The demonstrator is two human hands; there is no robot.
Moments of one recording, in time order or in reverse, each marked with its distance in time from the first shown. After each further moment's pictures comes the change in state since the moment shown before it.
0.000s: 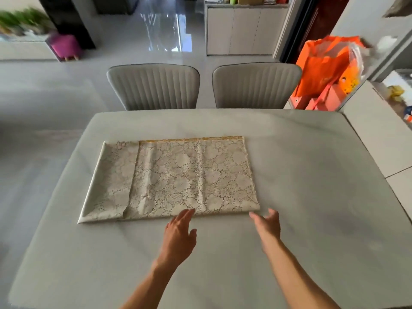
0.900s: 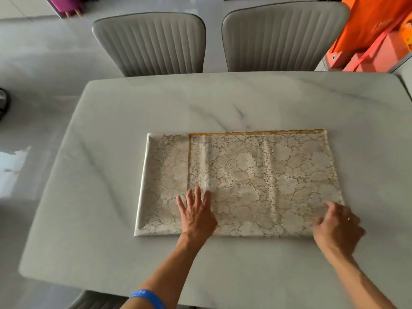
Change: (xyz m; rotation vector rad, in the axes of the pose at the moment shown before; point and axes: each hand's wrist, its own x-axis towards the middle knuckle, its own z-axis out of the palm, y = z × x) left_hand 0.063 0.025 0.074 0.468 -0.184 -0.190; right_hand 0.098 0.045 -0.100 -0.874 0.370 -0.413
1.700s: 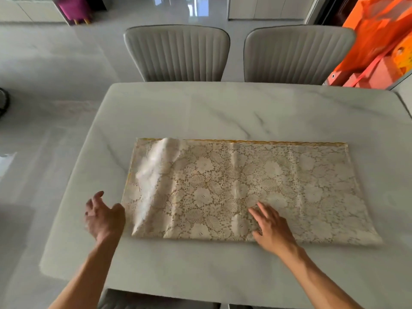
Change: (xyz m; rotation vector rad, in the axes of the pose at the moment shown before) left_hand -0.038 -0.277 -0.058 -0.572 0.462 -0.683; right_hand -0.110 -0.140 0.042 -0.104 -0.533 -0.650
